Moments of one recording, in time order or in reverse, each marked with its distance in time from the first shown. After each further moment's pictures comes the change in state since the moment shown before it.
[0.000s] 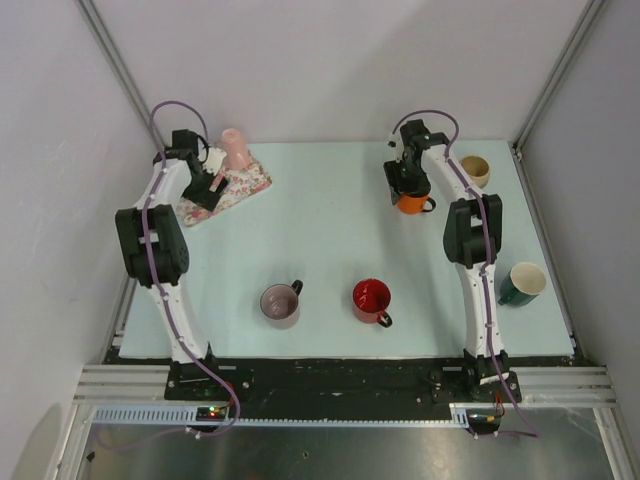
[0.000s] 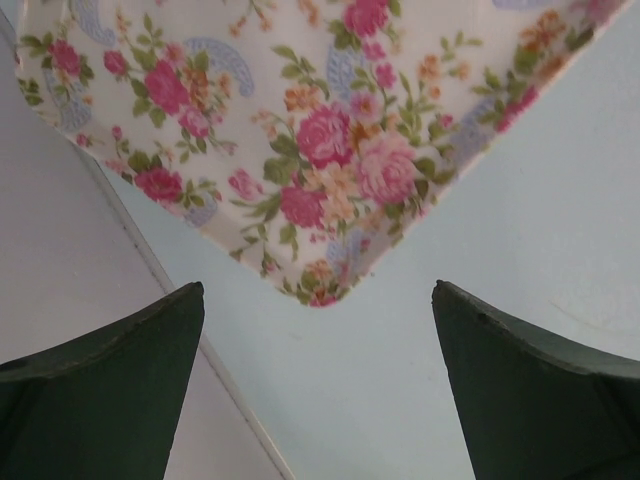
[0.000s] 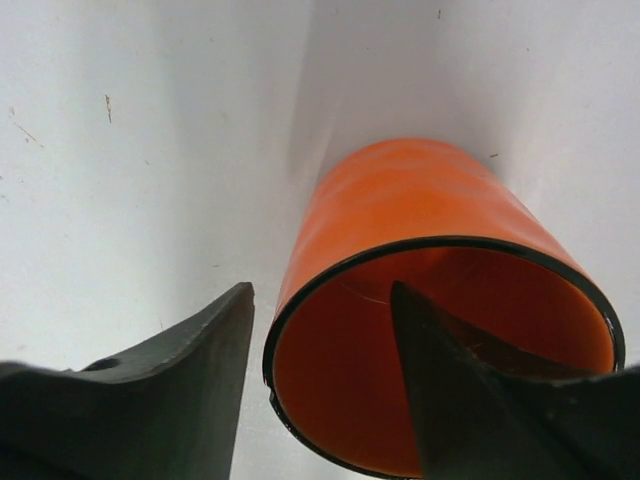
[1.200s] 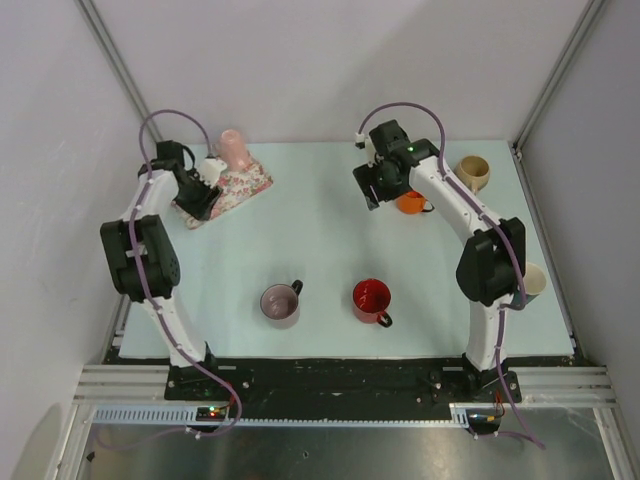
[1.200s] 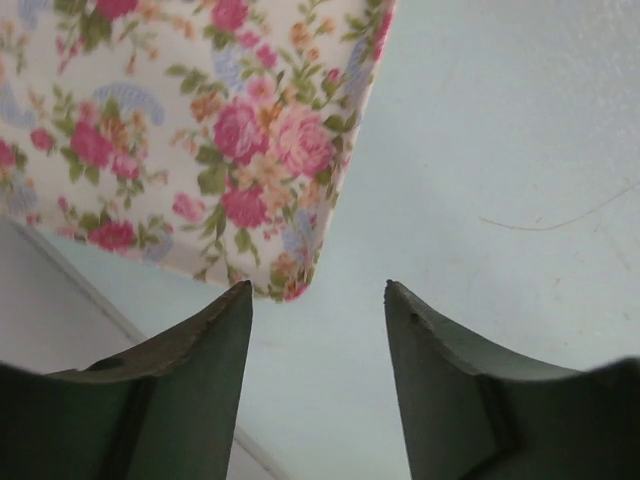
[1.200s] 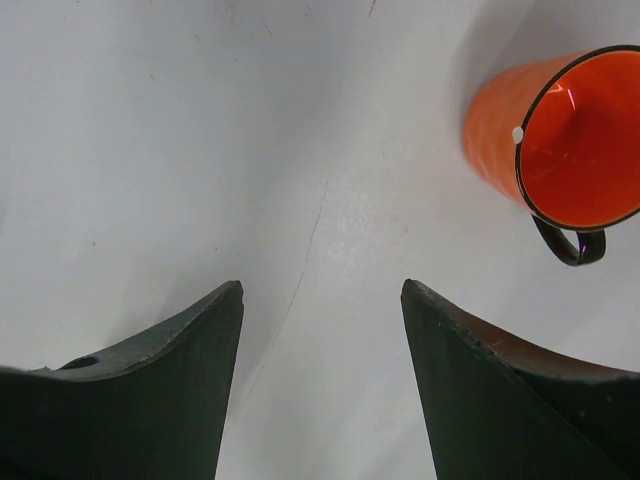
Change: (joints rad) left arm 0.071 -0.124 -0.156 0.005 0.298 0.230; right arm 0.231 -0.451 -0.357 0.073 0.088 -0.008
